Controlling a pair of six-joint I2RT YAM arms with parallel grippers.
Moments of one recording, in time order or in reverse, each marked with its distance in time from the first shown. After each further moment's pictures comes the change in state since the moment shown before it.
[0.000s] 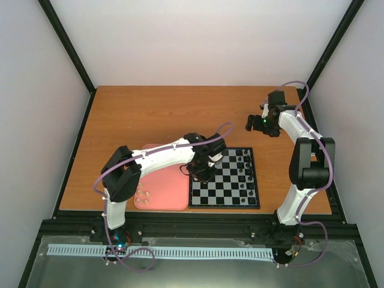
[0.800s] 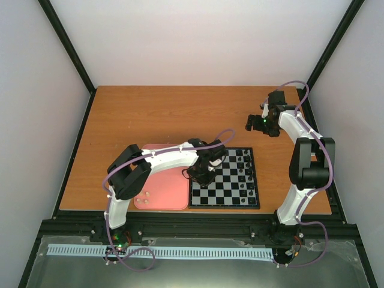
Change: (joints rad) left arm 0.000 0.079 -0.068 0.099 -0.029 -0.003; right arm 0.000 0.000 0.000 0.005 -0.001 -0.001
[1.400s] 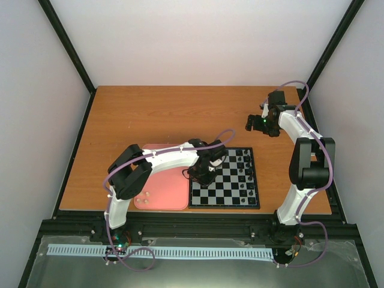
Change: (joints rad) left arm 0.000 0.005 0.000 0.011 0.012 -0.006; right arm 0.000 0.000 0.000 0.000 0.000 -0.005
